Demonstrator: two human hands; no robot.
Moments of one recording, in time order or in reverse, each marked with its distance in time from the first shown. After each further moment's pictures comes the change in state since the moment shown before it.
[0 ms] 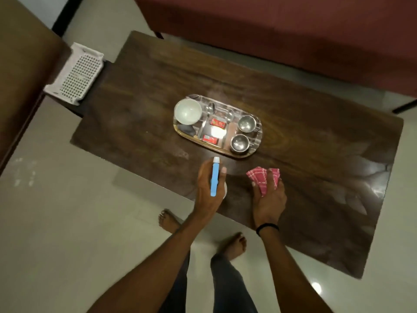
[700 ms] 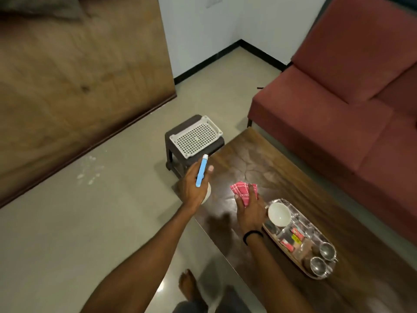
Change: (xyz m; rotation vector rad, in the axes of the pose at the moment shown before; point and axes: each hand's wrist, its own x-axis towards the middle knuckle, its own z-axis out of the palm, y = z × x) left_hand 0.226 -0.040 -0.411 -0.088 0.492 -0.305; right_hand -0.089 -0.453 0.114 -0.049 -0.209 -0.516
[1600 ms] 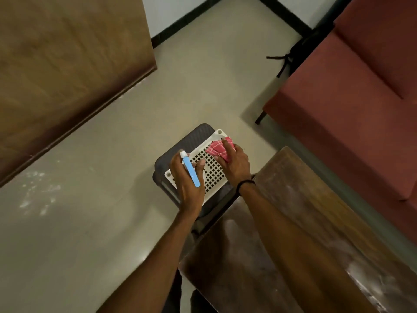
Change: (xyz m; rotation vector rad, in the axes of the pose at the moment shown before) left_hand 0.377 -0.174 0.058 0.127 0.155 0.118; right_hand 0.414 -0.163 0.284 -0.252 -0.202 -0.201
